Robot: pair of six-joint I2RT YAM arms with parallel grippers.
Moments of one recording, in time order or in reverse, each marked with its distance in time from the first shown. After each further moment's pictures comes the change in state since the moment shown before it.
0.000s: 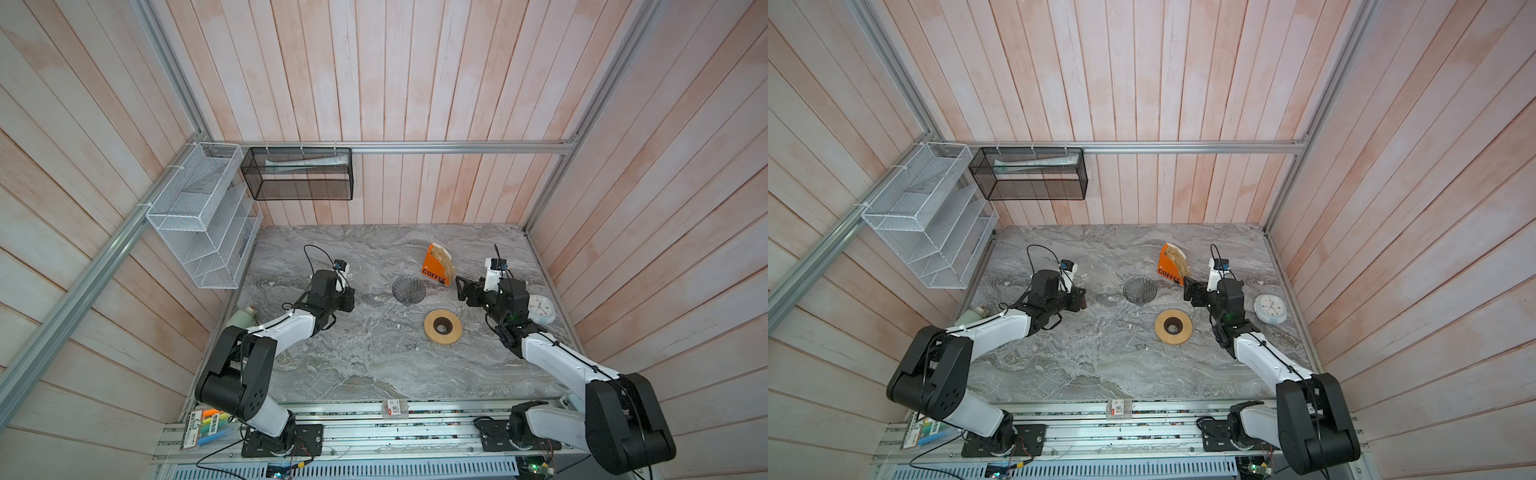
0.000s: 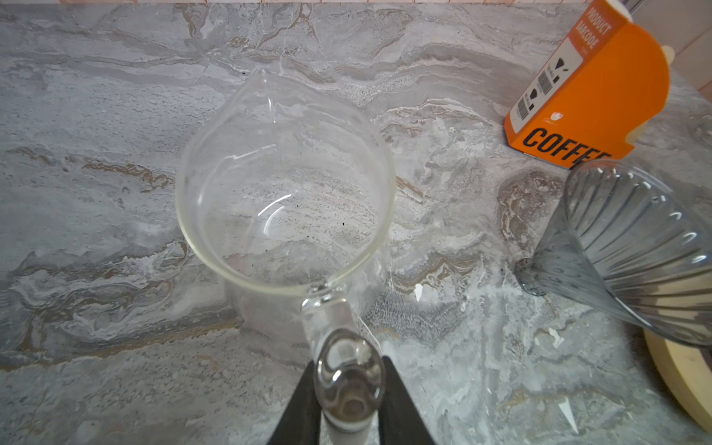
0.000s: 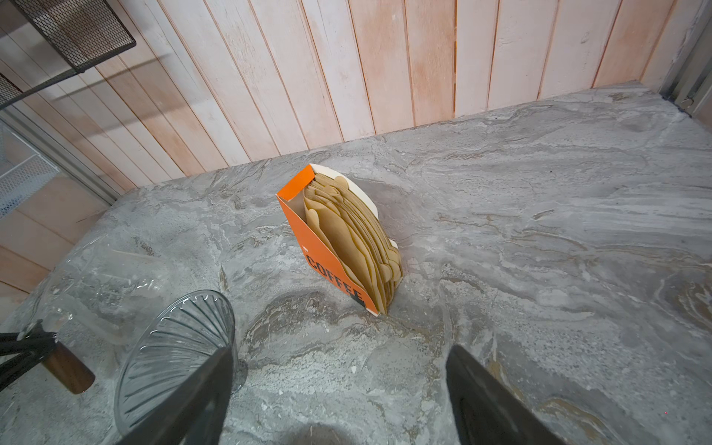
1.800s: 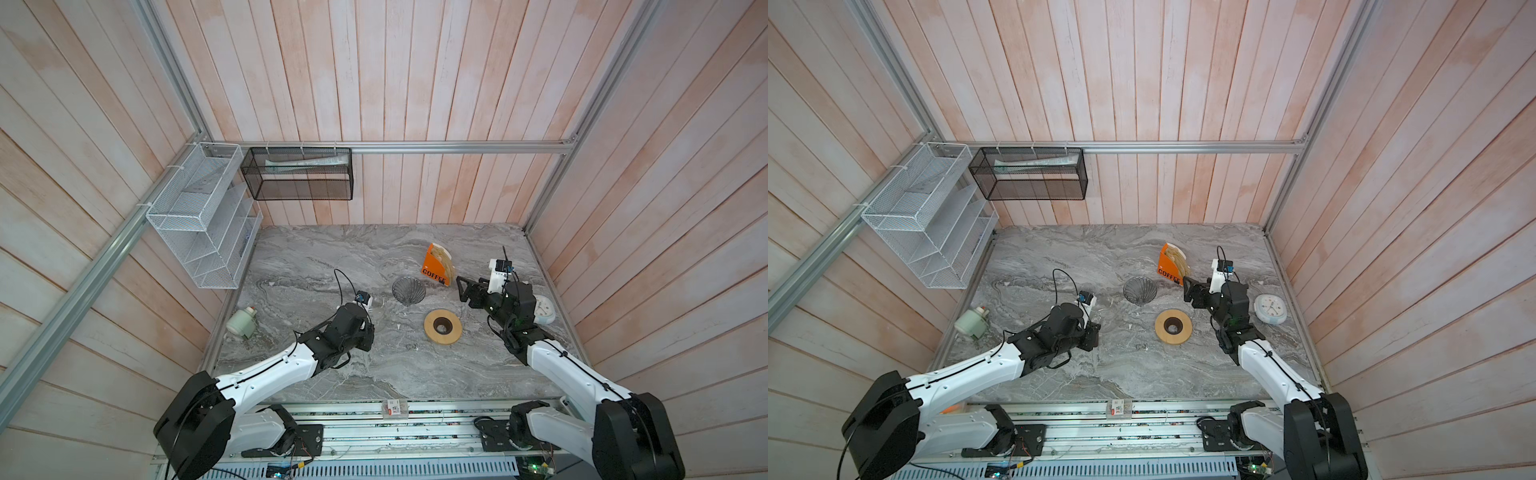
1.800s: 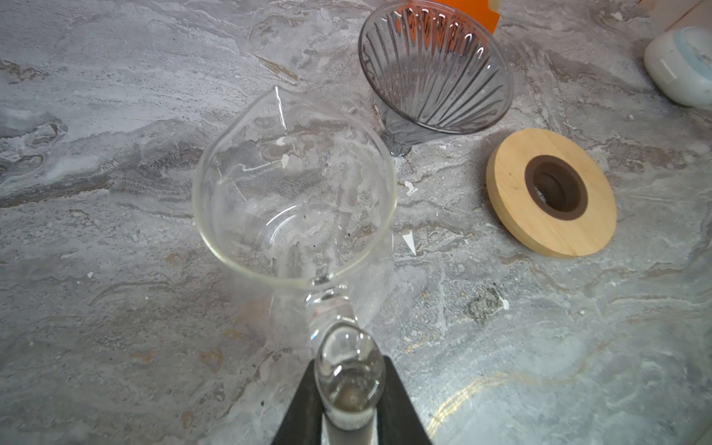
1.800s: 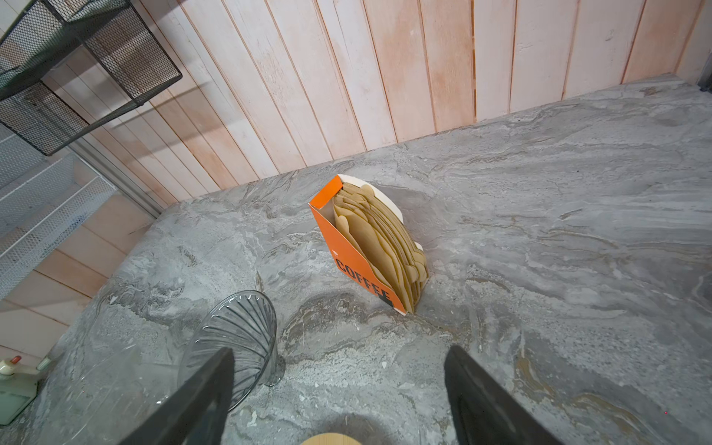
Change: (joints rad) left arm -0.417 -0.325 -0.135 -0.309 -0.216 -0.222; right arm 0.000 -0.099 -0.023 -0.030 -0.061 0.075
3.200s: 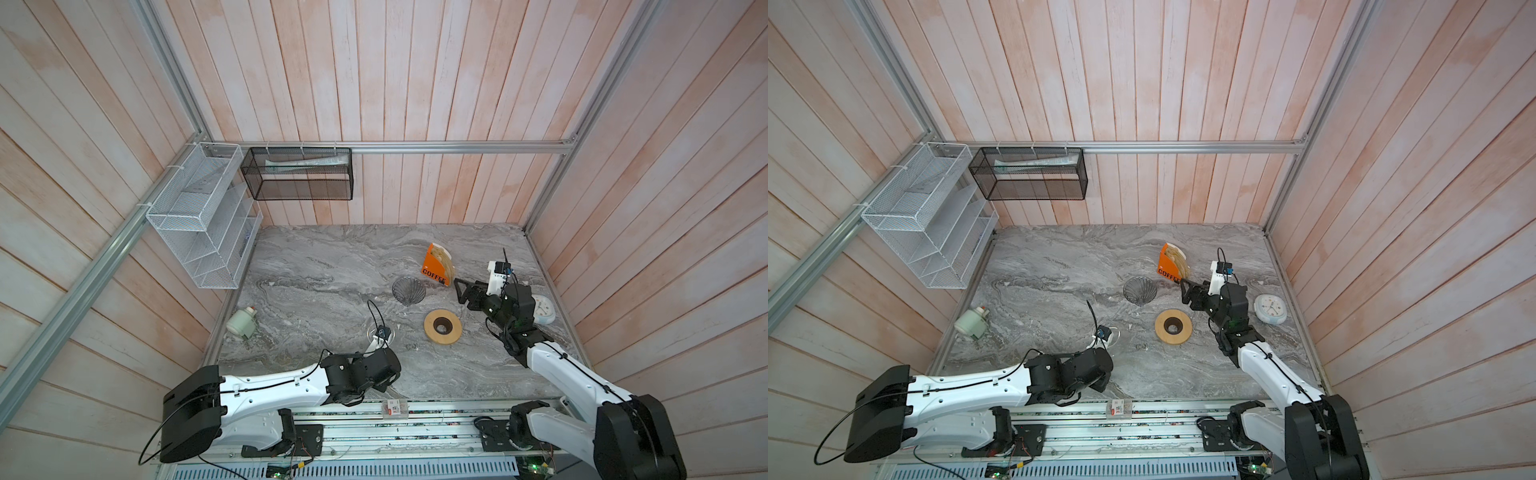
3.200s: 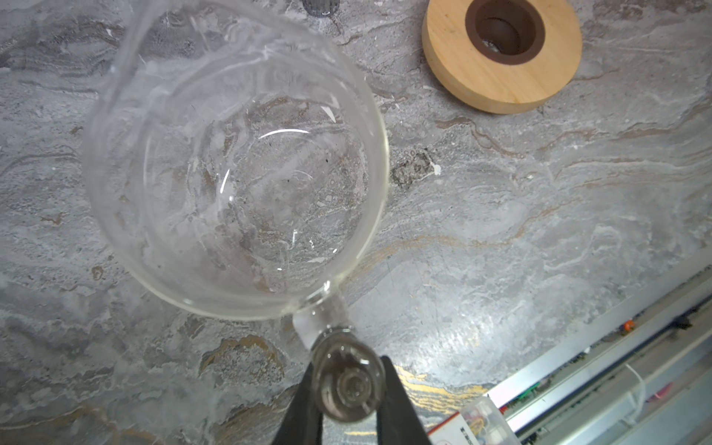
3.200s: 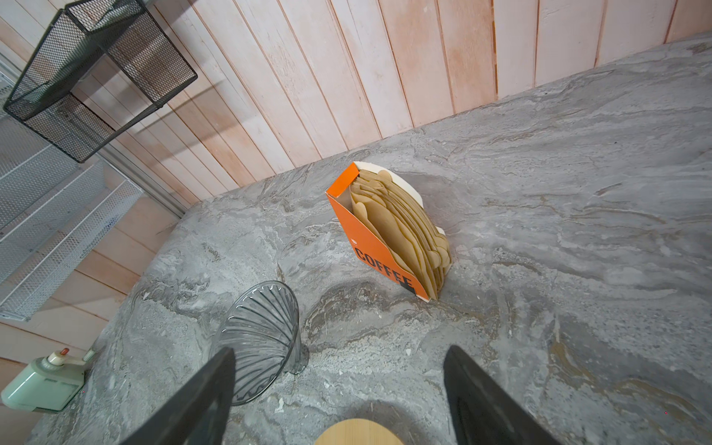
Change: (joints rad) left arm -0.439 0.018 0.059 -0.293 -0.265 -0.314; right arm 0.014 -0.012 -0.016 0.001 -0.032 0.065
